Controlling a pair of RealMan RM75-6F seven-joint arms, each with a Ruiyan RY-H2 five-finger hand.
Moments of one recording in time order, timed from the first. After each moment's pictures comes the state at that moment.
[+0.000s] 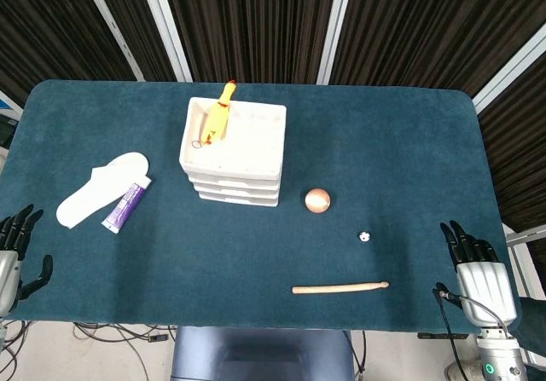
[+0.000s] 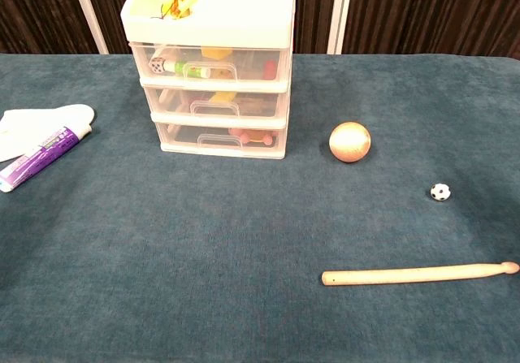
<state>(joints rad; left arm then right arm) -0.04 -1.10 -0.04 -1.72 1.52 1.54 -0.05 0.04 -1.20 0.05 -1.76 -1.58 1.56 -0.41</state>
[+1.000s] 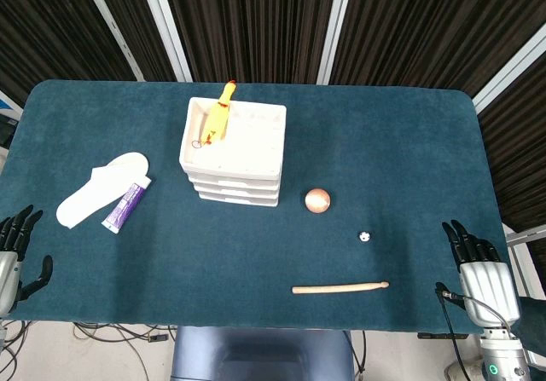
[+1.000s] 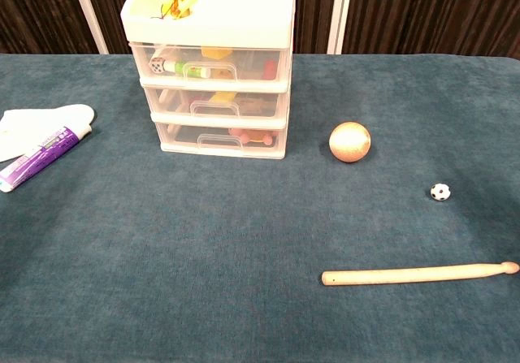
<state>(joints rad) -0.04 -1.10 -0.04 -1.73 1.52 1.54 -0.05 0.04 -1.18 0.05 -1.76 -1.57 1.54 -0.33</state>
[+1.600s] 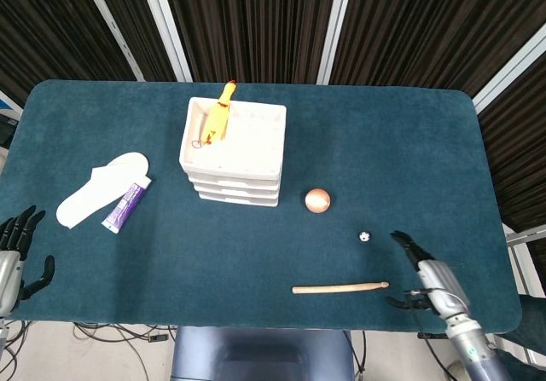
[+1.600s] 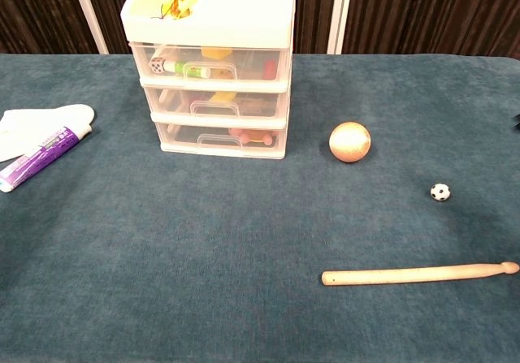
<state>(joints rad) -0.04 -1.10 -0.04 -1.73 1.50 1.52 -0.06 0.21 -1.19 0.01 -1.74 -1.57 1.18 0.34</state>
